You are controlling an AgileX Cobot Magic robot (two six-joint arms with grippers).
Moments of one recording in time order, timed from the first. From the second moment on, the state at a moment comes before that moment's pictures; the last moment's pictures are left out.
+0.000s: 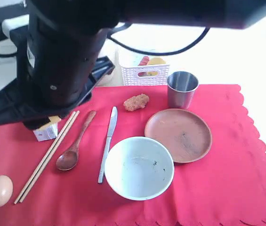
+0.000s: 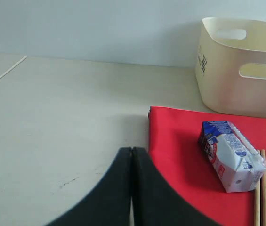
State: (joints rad) left arm 0.04 0.01 0.00 0.10 0.31 -0.13; right arm 1.10 1.78 -1.56 -0.07 0.93 0.39
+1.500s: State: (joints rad) left arm 0.04 0.01 0.00 0.10 0.31 -0.13; right arm 0.52 1.99 -1.80 -0.15 0.75 0.39
